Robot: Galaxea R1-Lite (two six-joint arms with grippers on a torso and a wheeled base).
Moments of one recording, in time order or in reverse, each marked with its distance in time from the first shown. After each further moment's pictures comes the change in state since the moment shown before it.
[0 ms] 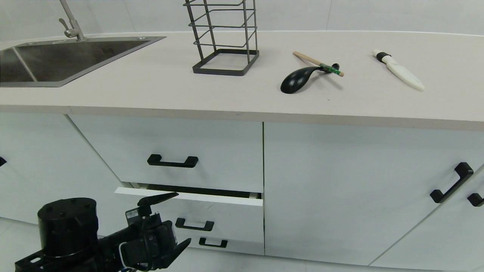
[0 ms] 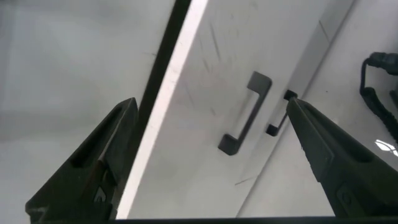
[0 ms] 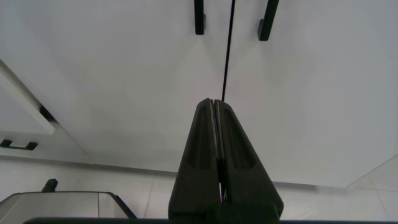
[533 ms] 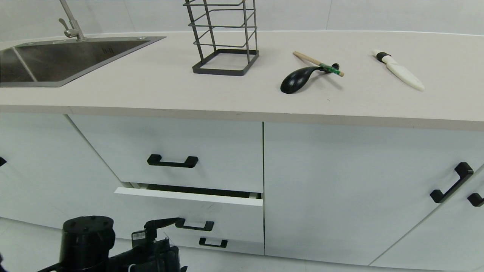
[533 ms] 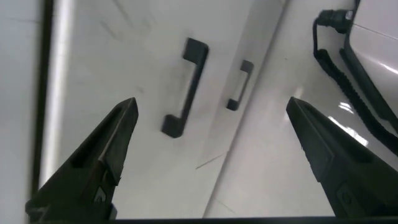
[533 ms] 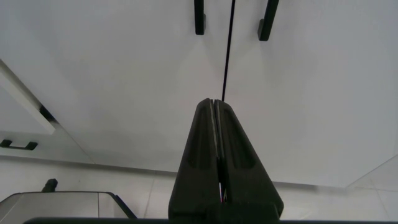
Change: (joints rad) left arm 0.005 0.117 0.108 -0.054 -0.002 0.069; right arm 0.000 0.000 0.000 0.000 0.000 0.000
